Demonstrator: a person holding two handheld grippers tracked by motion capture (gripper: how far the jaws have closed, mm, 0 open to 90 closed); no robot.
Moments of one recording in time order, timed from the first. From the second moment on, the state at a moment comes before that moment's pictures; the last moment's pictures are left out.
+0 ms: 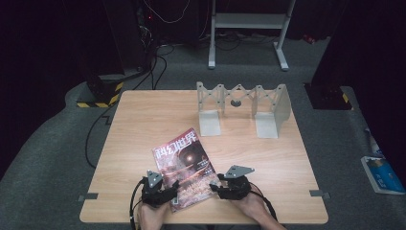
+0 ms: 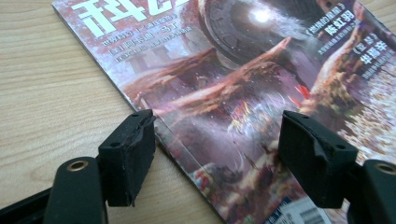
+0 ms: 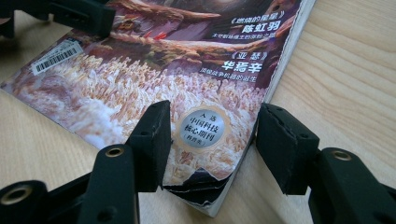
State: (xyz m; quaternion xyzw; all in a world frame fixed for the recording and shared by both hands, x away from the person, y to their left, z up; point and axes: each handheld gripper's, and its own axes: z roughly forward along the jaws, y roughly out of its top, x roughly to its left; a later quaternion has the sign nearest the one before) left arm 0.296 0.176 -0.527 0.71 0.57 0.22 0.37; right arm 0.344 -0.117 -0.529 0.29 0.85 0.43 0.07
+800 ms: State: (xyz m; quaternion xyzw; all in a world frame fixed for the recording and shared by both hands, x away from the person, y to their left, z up) left arm 0.297 0.152 -0.526 0.72 0.55 0.21 0.36; right arm 0.321 -0.150 -0.529 0.29 0.85 0.43 0.07
